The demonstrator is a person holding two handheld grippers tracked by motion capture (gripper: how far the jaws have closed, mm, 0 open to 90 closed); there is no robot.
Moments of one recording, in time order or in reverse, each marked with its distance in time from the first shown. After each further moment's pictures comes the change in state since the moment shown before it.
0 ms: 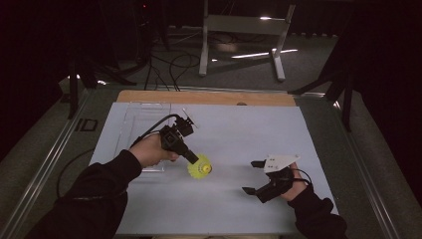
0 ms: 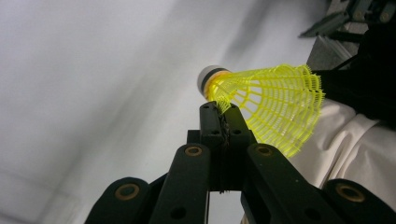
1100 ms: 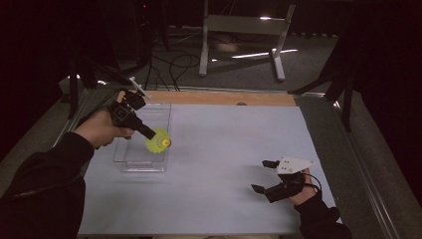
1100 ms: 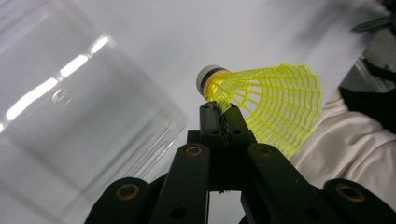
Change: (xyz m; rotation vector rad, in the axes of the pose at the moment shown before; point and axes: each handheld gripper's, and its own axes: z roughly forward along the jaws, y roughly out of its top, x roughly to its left) left arm 0.039 -0.050 -0.107 -0.051 0.172 -0.204; right arm -0.005 -0.025 -0.018 -0.077 -0.094 0.060
